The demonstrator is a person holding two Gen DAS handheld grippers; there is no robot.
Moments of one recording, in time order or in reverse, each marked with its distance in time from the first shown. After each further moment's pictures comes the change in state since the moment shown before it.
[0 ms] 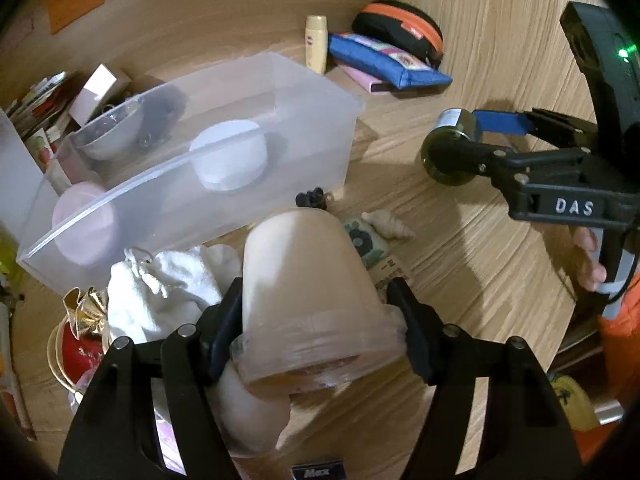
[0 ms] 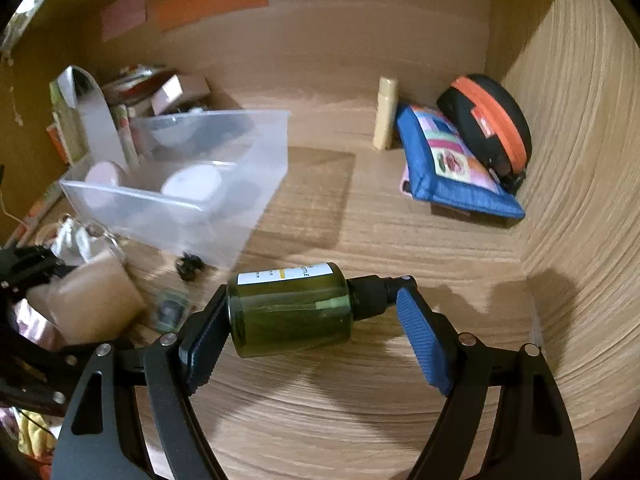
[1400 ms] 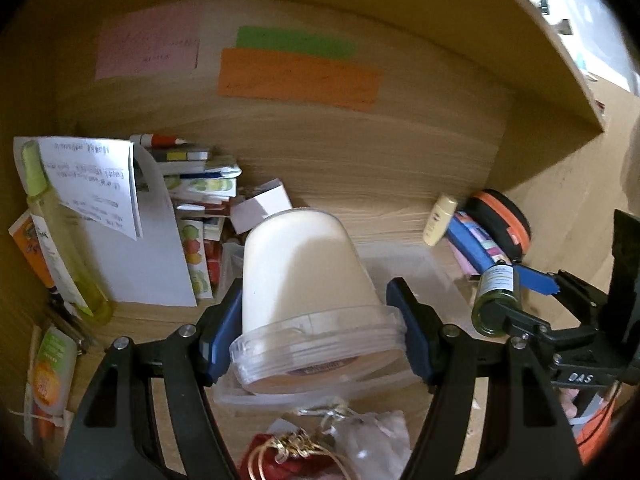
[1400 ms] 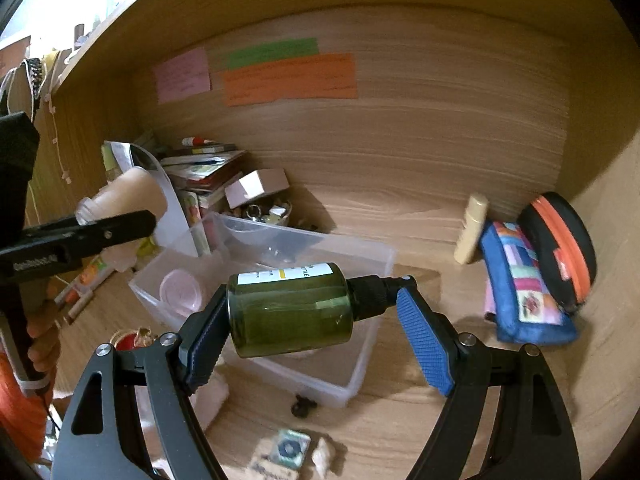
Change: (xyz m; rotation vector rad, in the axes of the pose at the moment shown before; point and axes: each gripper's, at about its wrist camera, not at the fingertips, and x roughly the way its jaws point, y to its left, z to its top) left arm -0.081 0.148 0.067 -0.326 -0.346 0.117; right arm 0.000 0.068 0.094 -0.050 -0.167 0.160
